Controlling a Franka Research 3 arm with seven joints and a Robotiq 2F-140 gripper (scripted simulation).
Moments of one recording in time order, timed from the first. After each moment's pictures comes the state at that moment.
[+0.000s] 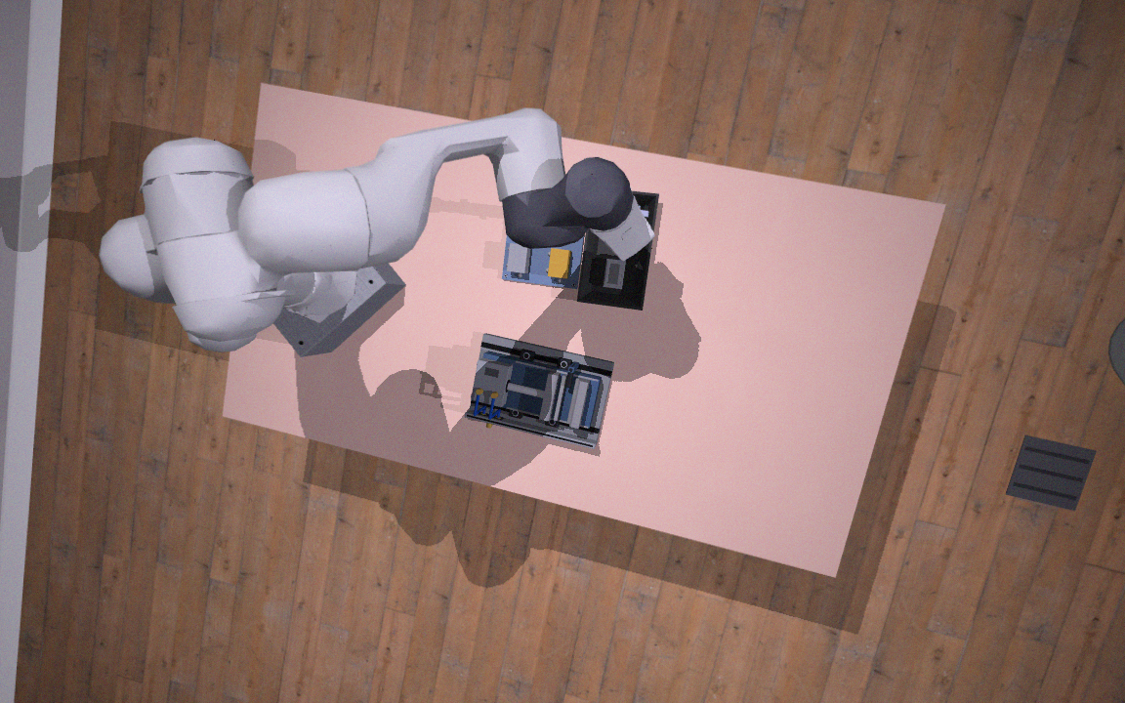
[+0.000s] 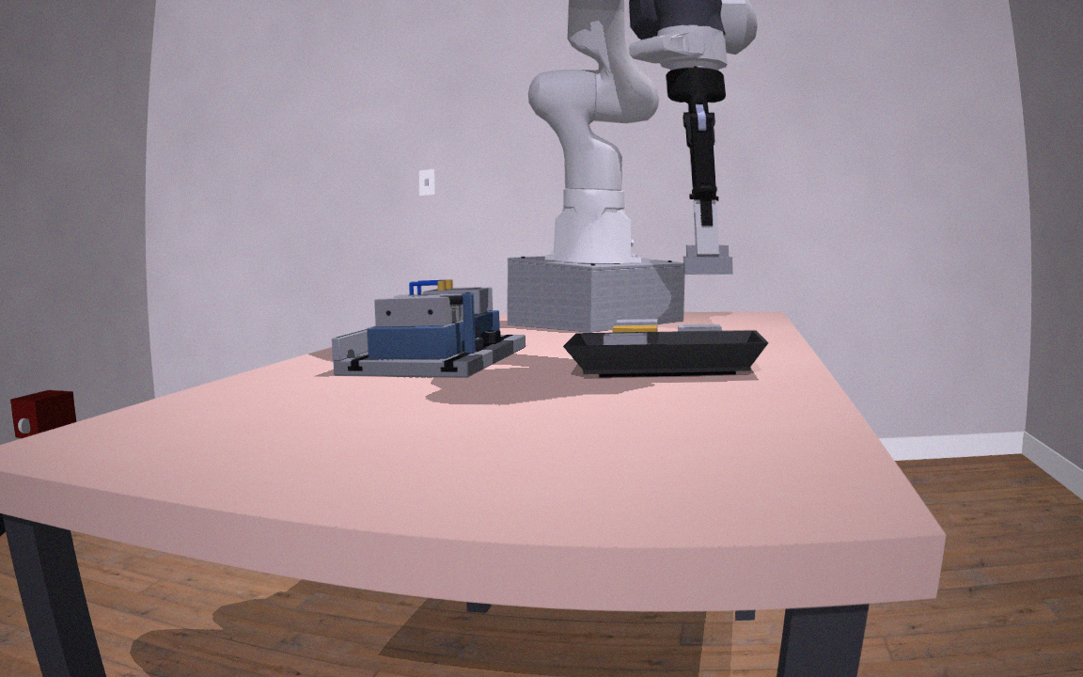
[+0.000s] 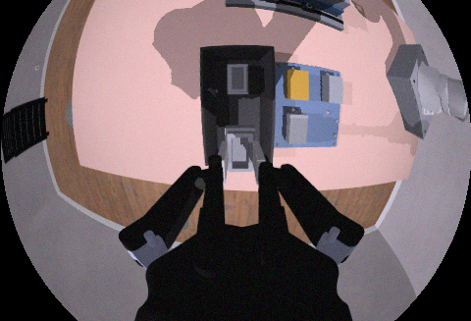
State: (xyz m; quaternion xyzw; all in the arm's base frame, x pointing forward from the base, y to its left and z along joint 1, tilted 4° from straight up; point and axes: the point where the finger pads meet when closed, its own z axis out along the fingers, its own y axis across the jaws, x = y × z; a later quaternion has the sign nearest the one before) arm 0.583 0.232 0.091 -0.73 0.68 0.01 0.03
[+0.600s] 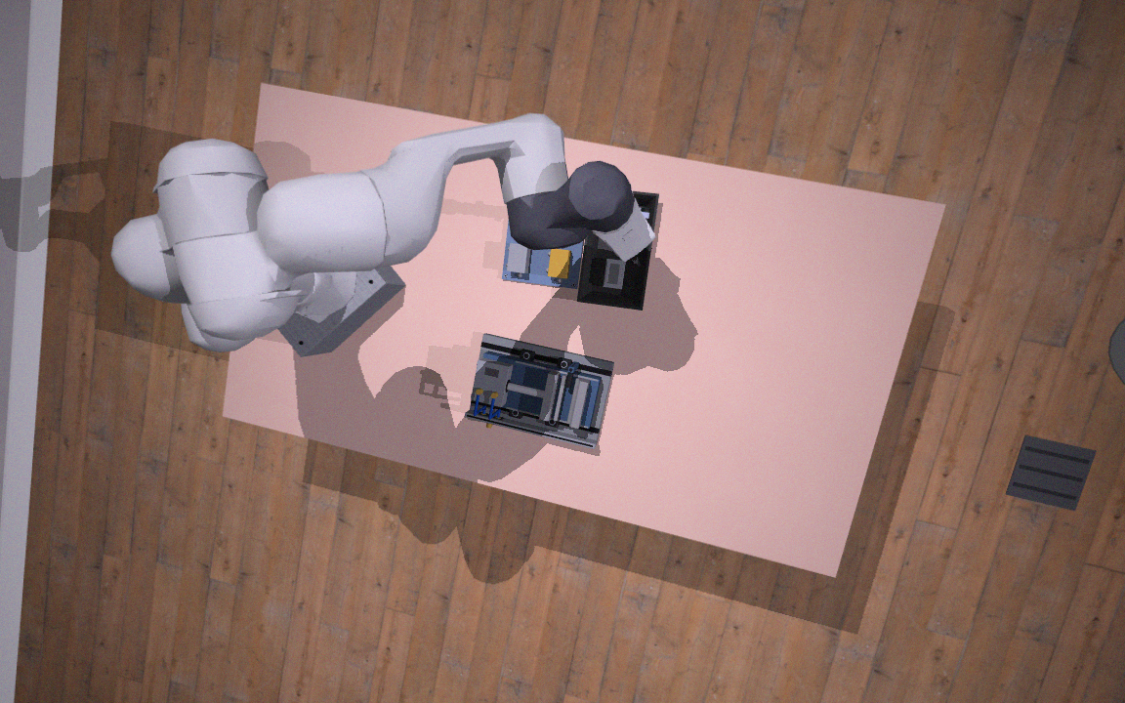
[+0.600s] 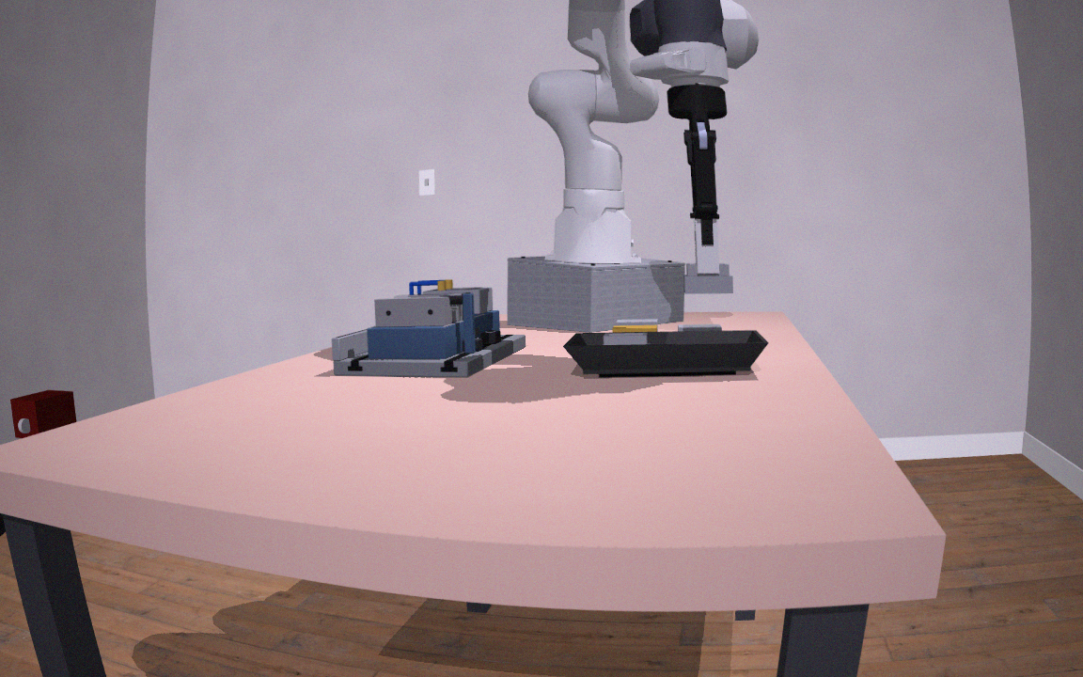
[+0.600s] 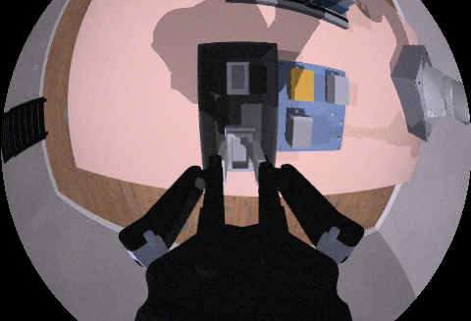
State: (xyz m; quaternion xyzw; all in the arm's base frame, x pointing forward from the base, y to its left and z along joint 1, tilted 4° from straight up) arm 0.584 0.233 0.068 -0.73 0.68 0.01 0.03
